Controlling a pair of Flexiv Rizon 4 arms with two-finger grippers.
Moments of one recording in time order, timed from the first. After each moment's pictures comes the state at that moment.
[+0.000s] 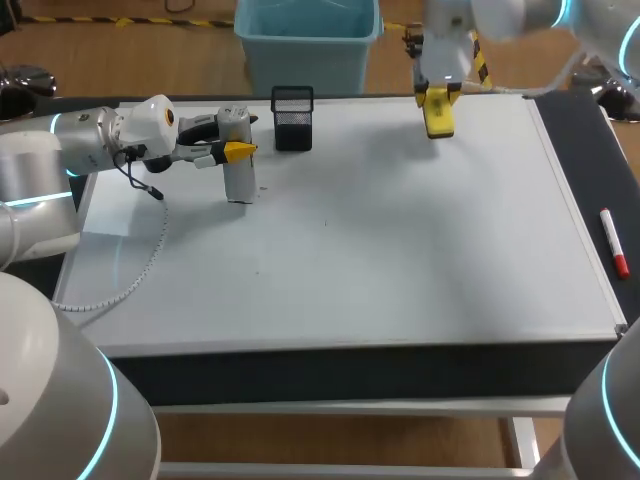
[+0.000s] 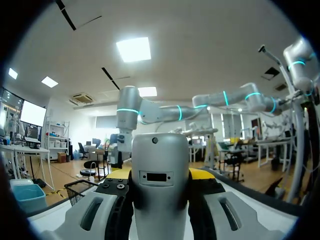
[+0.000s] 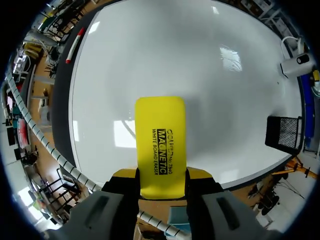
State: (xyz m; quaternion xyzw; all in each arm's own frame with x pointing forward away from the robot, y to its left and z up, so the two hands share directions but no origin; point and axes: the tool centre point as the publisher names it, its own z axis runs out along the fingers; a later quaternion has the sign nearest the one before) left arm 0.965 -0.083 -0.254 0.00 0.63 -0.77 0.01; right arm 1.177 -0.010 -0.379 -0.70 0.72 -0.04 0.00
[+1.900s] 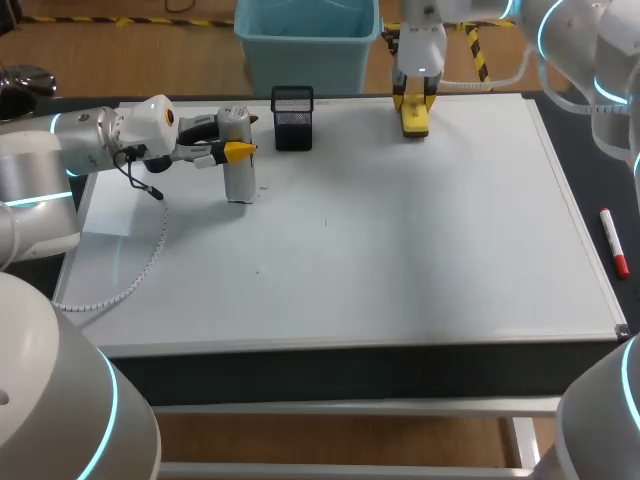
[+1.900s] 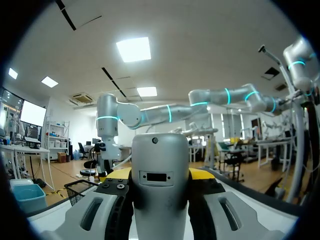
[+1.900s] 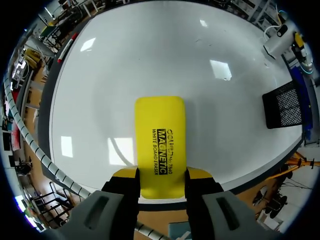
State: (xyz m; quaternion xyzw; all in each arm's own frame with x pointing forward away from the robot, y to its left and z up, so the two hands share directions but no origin) left arm 0.965 -0.083 -0.254 0.00 0.63 -0.77 0.01; right arm 1.210 0.024 -0.422 -0.68 0.73 0.03 -0.05
